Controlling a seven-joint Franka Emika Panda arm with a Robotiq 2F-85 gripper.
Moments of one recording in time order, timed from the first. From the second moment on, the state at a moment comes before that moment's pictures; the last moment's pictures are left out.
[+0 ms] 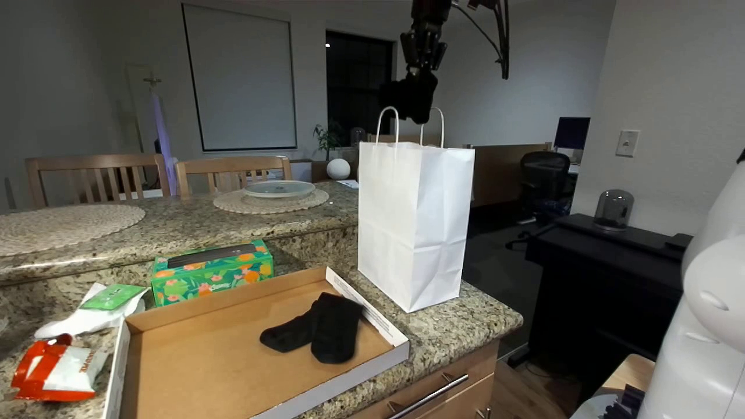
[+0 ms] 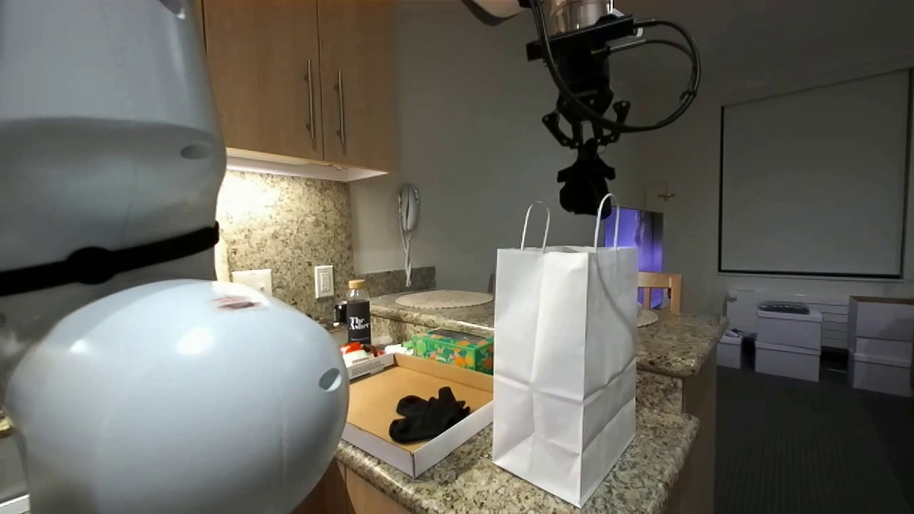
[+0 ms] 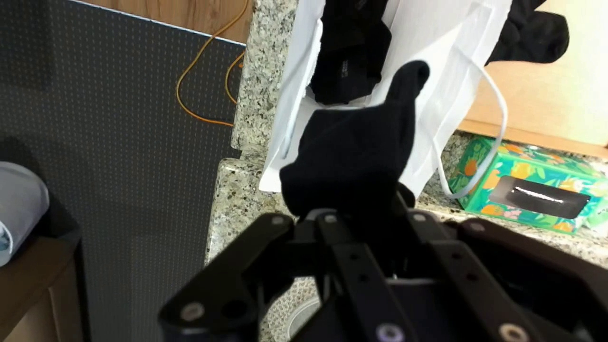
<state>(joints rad) 0.02 -0.14 -0.15 -1.63 0.00 1.66 -0.27</state>
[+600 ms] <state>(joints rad) 0.02 -0.15 -0.13 -1.63 -0.05 1.58 -0.32</state>
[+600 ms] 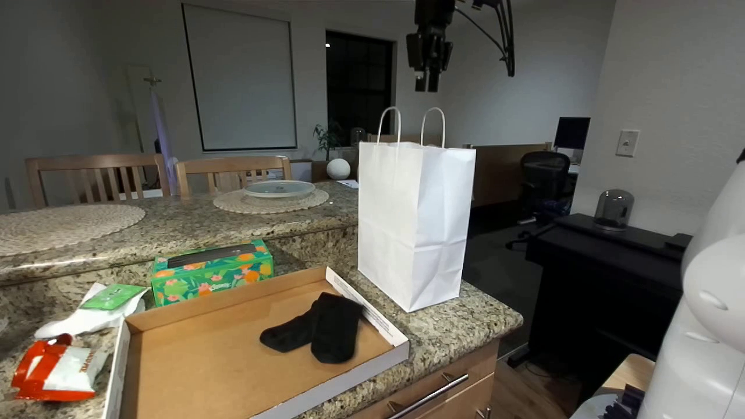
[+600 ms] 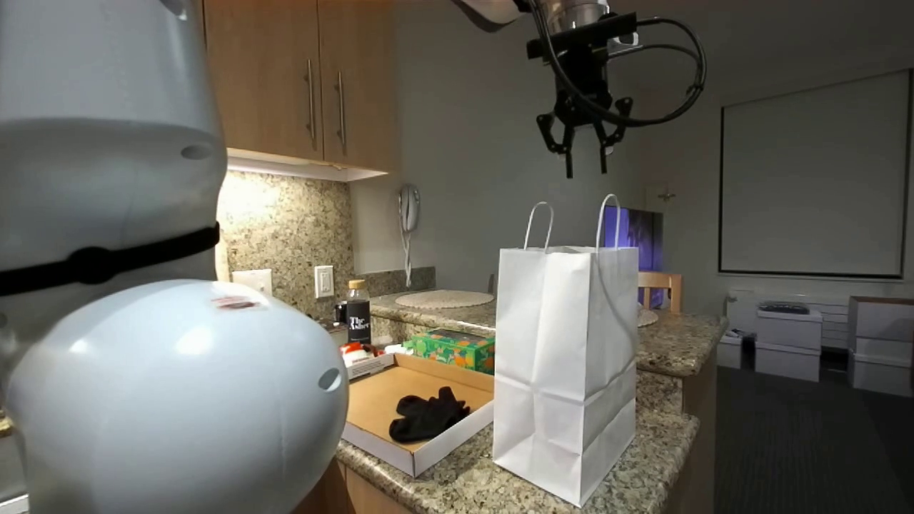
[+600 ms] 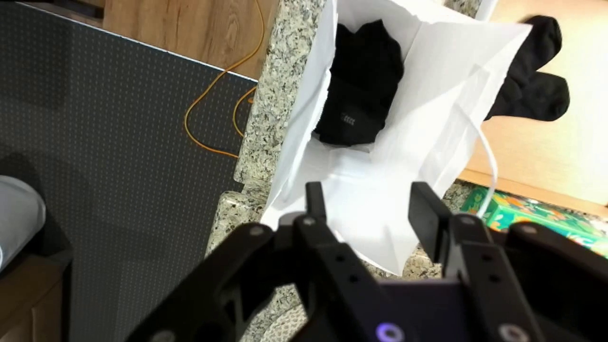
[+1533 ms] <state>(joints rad) 0.14 -0.24 0.12 -1.68 -0.06 1.59 -0.29</state>
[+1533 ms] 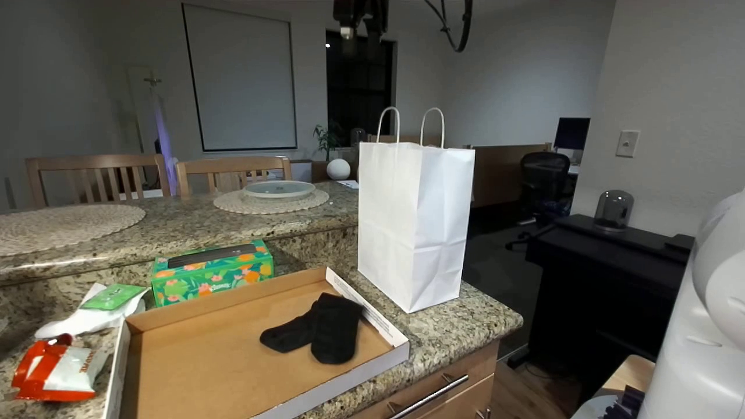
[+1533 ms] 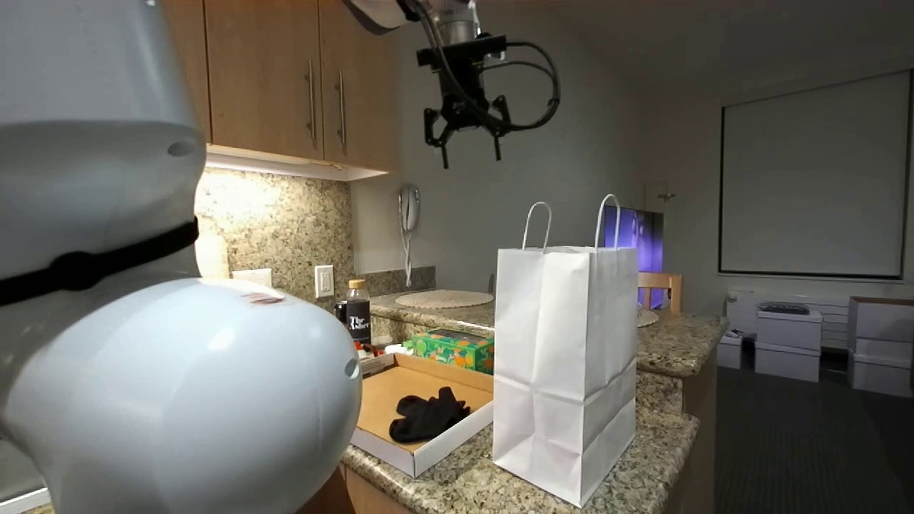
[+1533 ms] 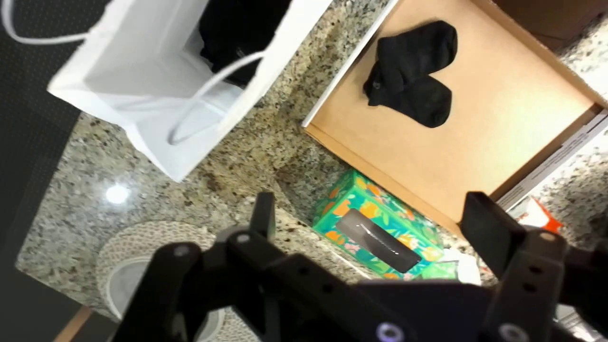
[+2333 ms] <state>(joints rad) 0.22 -0.17 0.20 -2.16 0.17 2.14 -0.03</state>
